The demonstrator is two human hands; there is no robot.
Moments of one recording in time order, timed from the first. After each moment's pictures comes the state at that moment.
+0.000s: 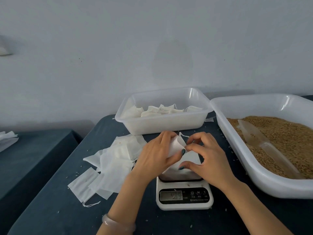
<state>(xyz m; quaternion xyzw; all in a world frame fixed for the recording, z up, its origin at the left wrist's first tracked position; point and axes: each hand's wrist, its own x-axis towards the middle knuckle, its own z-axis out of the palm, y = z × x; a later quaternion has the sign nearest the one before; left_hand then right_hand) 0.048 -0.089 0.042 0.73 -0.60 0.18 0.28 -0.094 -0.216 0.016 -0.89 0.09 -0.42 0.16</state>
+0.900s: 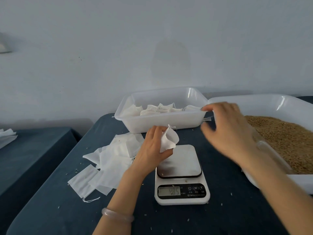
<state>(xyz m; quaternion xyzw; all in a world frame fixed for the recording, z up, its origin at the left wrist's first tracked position) 0.067 -0.091 0.026 0.72 -0.57 0.09 0.39 -0.117 -0.229 0.101 -0.88 0.26 -0.39 0.05</state>
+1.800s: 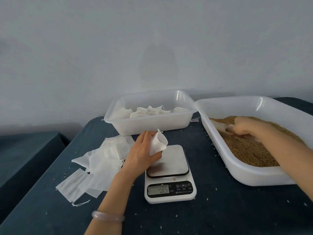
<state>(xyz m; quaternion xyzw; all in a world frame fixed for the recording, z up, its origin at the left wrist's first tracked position) 0.071 -0.092 0.014 0.75 -0.55 0.10 0.35 -0.149 -0.358 0.095 -0.84 0.53 0.02 0.15</state>
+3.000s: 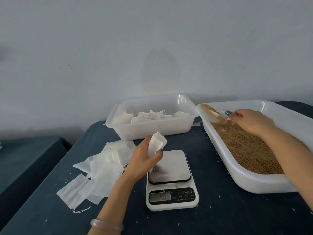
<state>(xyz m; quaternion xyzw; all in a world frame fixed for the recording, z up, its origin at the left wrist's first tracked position) 0.058 -0.085 0.035 0.73 -0.49 -0.07 0.47 -0.162 -0.373 0.103 -0.87 0.44 -0.17 0.12</state>
